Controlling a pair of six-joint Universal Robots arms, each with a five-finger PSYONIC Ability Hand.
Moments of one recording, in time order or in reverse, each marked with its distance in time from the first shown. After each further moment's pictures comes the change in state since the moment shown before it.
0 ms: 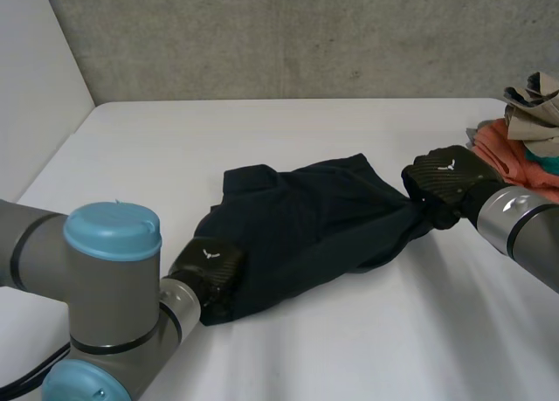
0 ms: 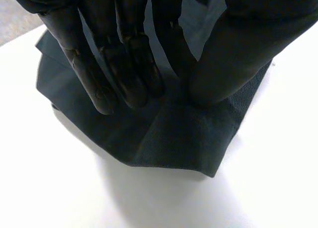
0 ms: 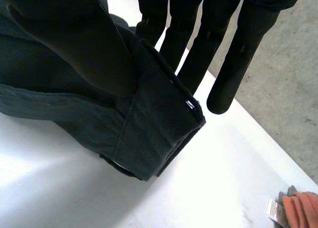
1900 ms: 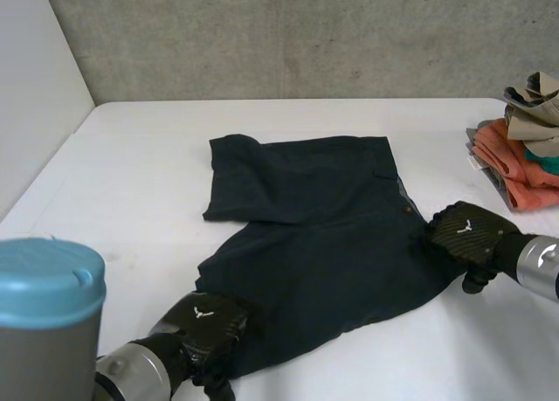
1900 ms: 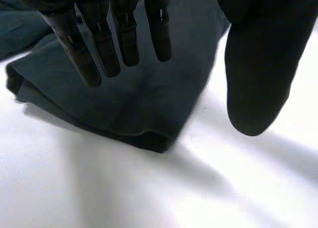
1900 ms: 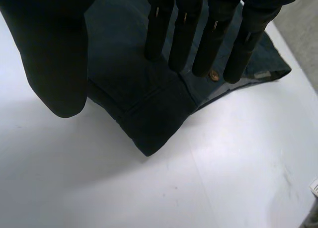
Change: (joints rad) left arm -0.050 0.294 -0.201 -0.226 0.113 -0.156; right arm -0.271 0.086 0.160 0.109 -0.299 -0.552; left_hand -0.714 -0.747 -0.743 -0.763 -0.731; right_hand -0.553 -0.606 -0.616 -0.627 -0.610
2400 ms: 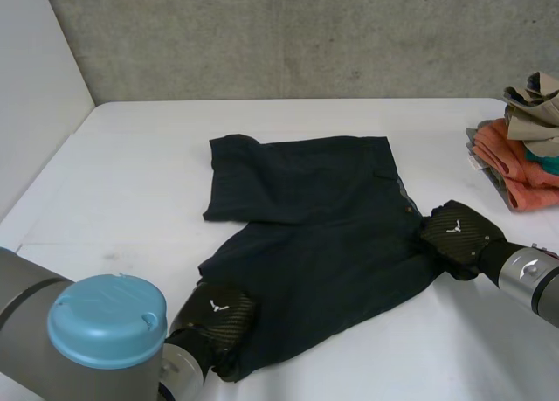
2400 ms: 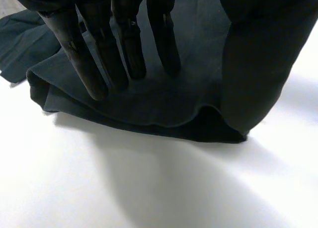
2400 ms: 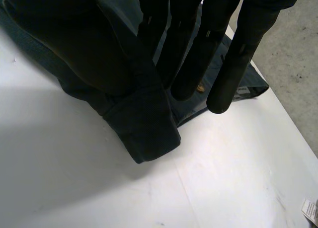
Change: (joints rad) left arm -0.091 -0.173 0.001 0.270 -0.185 0.108; right arm -0.007 0.083 0.105 -0.372 -0.091 0.132; left_hand 0.177 0.166 0.163 0.178 0.180; right_hand 0.501 0.586 0.608 0.622 0.587
